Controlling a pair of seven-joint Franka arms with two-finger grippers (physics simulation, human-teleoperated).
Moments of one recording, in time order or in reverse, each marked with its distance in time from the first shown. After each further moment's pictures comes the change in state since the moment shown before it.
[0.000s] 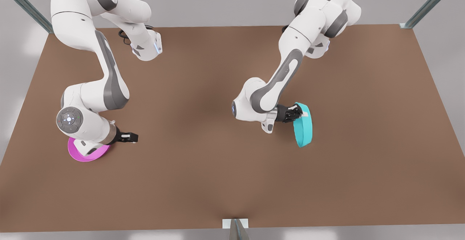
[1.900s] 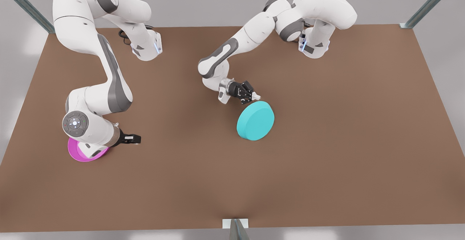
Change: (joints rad) left arm -0.460 0.326 -0.009 0.027 0.479 -0.277 -0.346; right arm 0.010 0.026 0.000 0.008 -0.003 0.002 0.011
